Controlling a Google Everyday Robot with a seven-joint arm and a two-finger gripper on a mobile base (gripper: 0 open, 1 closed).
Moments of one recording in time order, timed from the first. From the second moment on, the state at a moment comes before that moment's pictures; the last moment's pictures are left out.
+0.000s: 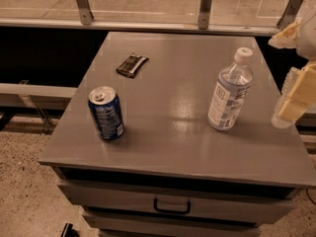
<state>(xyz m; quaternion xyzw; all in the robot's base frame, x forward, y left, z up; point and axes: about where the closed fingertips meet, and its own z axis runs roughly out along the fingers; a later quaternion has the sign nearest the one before) 0.445 -0.215 0.985 -0.61 0.77 -0.01 0.19</state>
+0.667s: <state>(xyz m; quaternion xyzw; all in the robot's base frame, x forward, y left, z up) 0.480 -0.209 0.991 -0.61 0.74 0.10 0.28</state>
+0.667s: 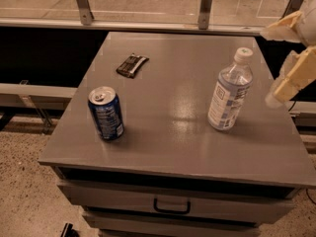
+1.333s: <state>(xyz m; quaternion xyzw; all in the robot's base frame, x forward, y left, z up) 0.488 -0.189 0.968 -0.61 0.71 0.16 0.32</state>
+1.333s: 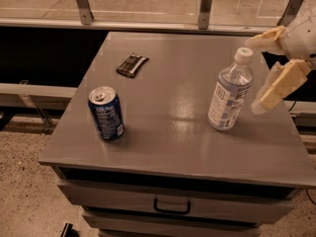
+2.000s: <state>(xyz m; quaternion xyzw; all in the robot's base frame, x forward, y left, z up) 0.489 -0.169 0.949 -0.62 0.68 0.19 0.33</state>
